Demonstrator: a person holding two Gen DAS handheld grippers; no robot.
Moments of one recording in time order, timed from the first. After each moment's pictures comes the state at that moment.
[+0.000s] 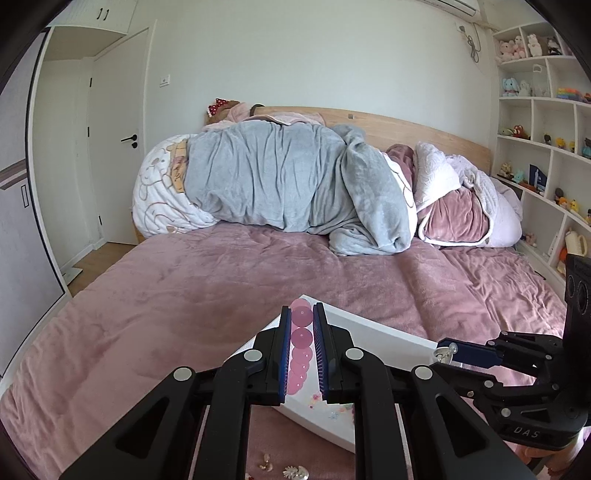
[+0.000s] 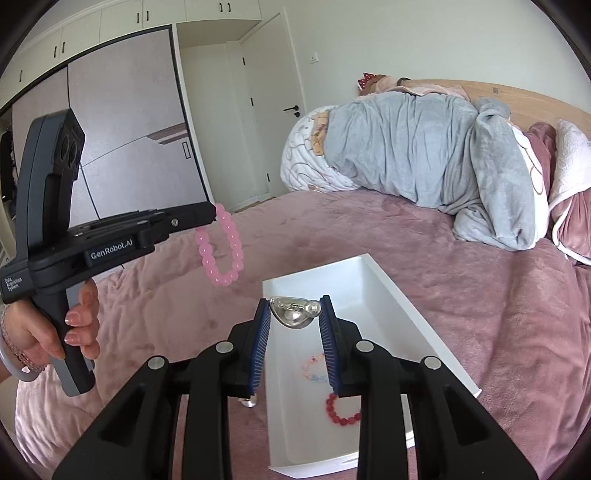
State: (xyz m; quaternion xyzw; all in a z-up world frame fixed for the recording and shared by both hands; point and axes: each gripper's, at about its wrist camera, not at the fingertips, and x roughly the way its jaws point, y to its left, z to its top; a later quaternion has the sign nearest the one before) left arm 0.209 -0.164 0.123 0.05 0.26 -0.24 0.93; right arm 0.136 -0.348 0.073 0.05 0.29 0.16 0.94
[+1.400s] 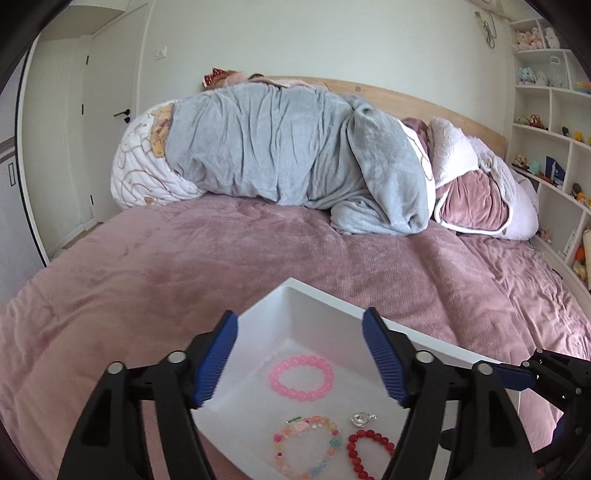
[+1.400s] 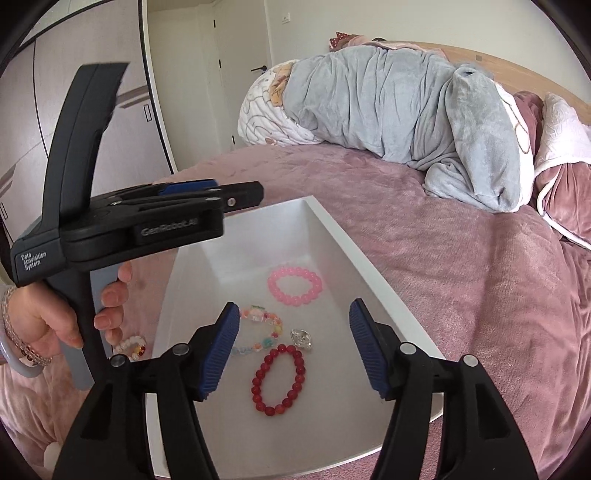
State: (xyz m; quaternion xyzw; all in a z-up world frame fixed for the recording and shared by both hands) left arm 0.285 -0.217 0.030 0.03 0.28 -0.22 0.93; right arm 0.181 -0.375 0.007 0.05 0.33 0.13 0.93
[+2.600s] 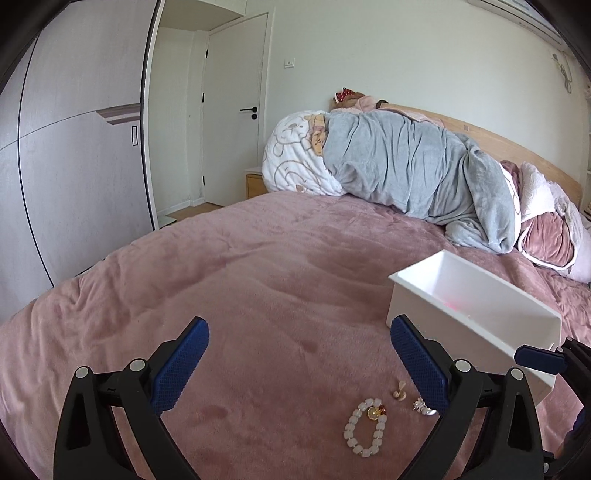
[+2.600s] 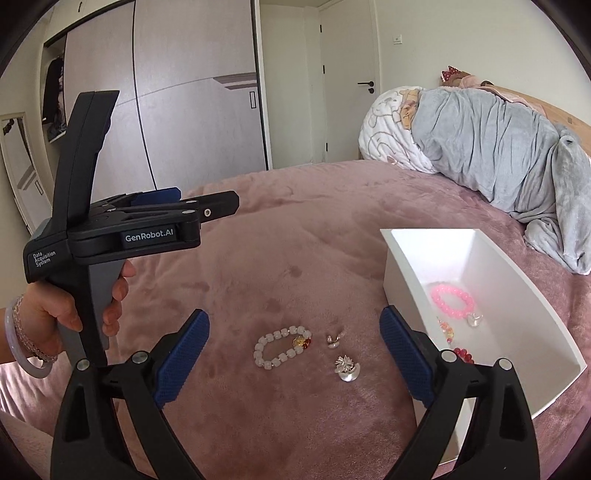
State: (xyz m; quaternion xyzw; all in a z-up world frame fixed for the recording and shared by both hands) left arm 0.152 0.010 0.022 -0.02 0.28 -0.03 0.96; right arm 0.106 -0.189 0.005 -0.06 0.31 0.26 0.91
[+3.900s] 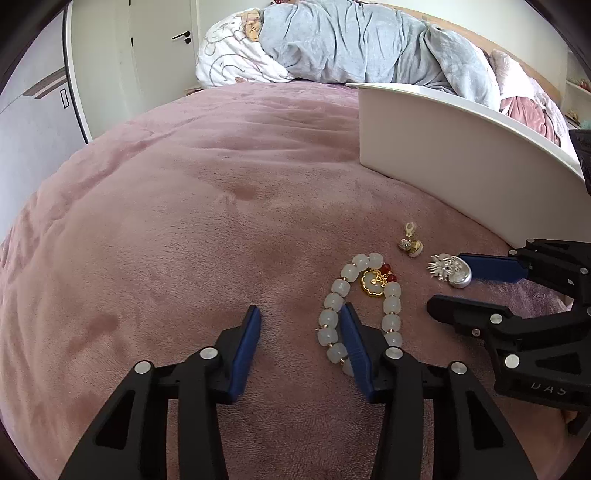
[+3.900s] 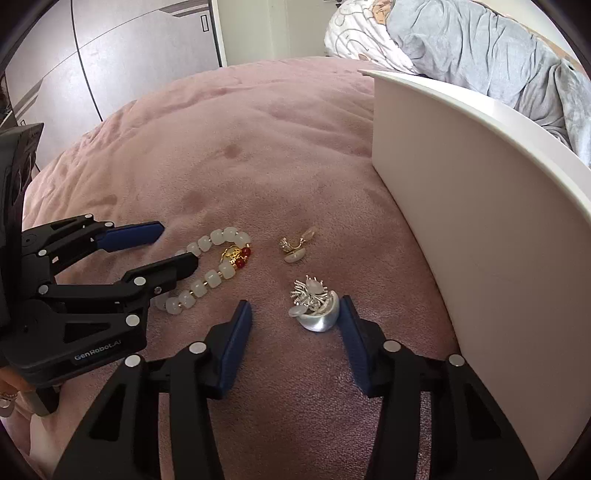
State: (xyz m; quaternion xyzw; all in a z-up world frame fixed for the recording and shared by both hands) left arm 0.177 -0.035 -0.129 0.06 0.43 -0.12 0.89; right arm 0.172 -0.187 -0.118 -0.05 0.46 0.21 0.86
